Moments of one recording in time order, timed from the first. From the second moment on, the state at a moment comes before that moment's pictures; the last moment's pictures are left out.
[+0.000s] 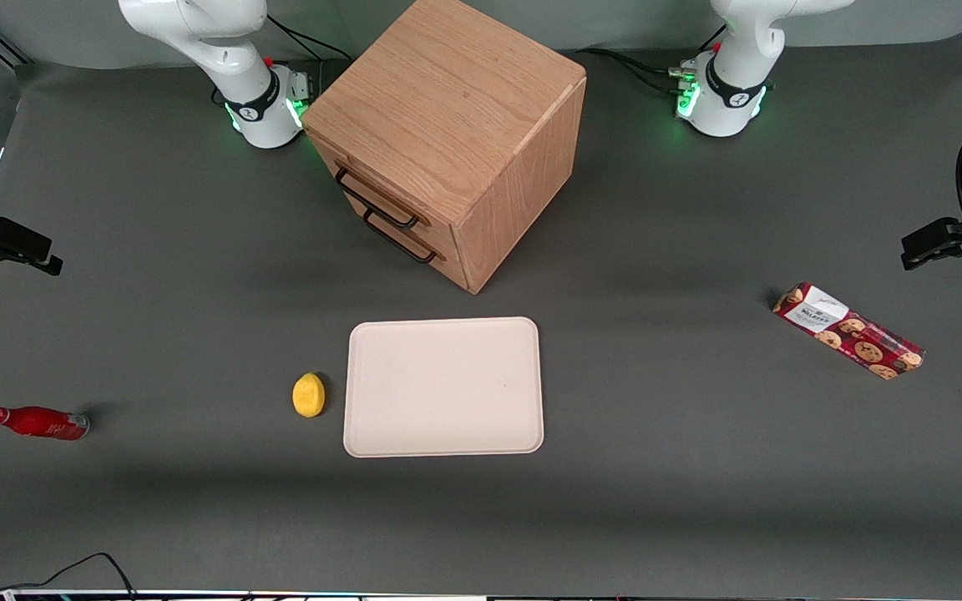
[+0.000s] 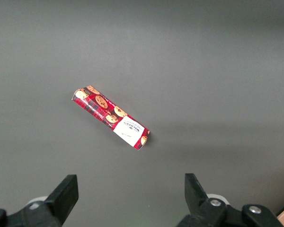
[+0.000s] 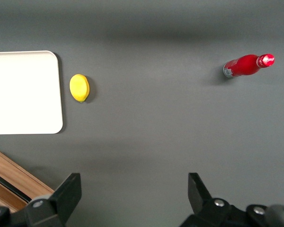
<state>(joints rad) -0.02 0.05 -0.08 -1.55 0.03 1.61 -0.09</state>
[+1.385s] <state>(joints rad) -0.06 0.09 0.45 -1.77 0.18 1.71 -0.44</state>
